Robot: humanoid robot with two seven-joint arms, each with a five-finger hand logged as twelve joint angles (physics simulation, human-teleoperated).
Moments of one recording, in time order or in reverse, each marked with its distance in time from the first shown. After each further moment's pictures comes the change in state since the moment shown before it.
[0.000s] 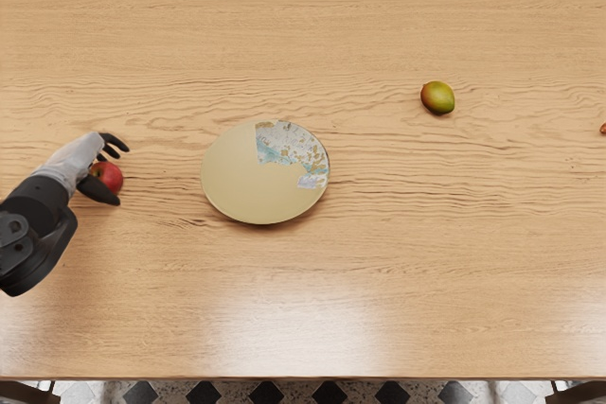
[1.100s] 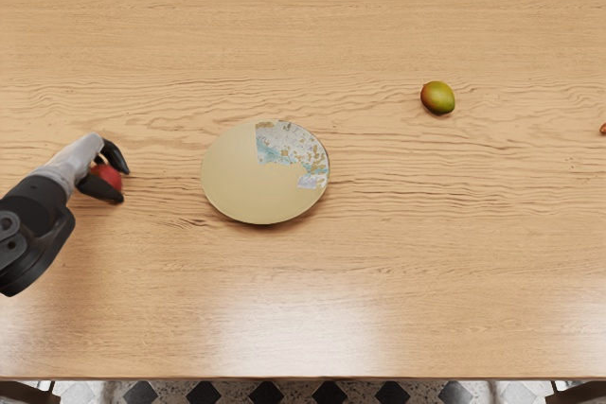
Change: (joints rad) left arm -0.001 0.023 -0.006 -0.044 -0.070 0.011 0.001; right arm 0.001 0.000 0.000 0.000 0.001 0.000 0.000
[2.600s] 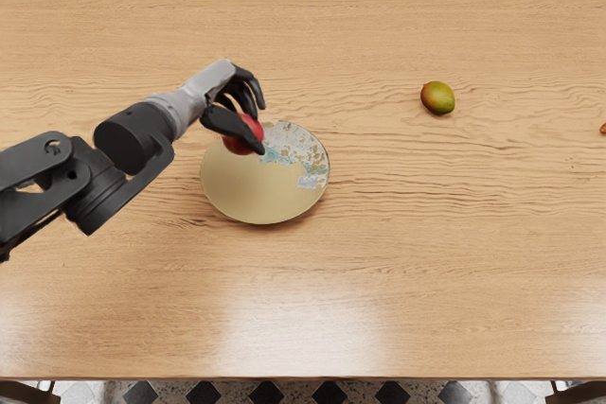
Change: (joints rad) left arm -0.249 -0.238 -0.081 -0.131 -0.237 -0.064 0.000; right arm 0.024 0.000 0.000 0.049 0.001 0.029 -0.005
